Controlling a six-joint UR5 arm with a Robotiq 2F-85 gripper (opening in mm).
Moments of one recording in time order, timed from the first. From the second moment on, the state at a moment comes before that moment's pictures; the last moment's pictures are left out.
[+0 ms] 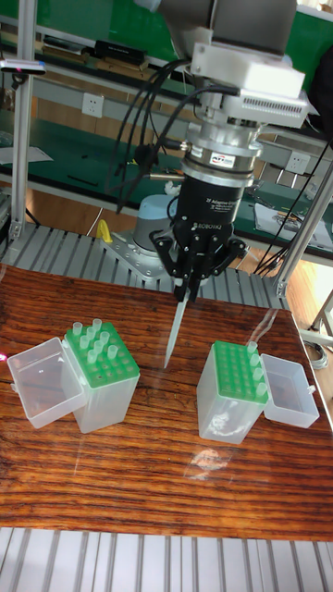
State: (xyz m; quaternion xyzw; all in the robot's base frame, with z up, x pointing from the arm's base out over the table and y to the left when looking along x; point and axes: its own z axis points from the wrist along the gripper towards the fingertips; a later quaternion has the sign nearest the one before) arm 0.604 0.015 0.293 -0.17 0.98 0.02 0.06
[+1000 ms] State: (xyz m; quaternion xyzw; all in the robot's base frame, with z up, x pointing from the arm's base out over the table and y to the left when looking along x) arm 0.590 0.094 0.311 -0.21 0.97 0.02 0.09
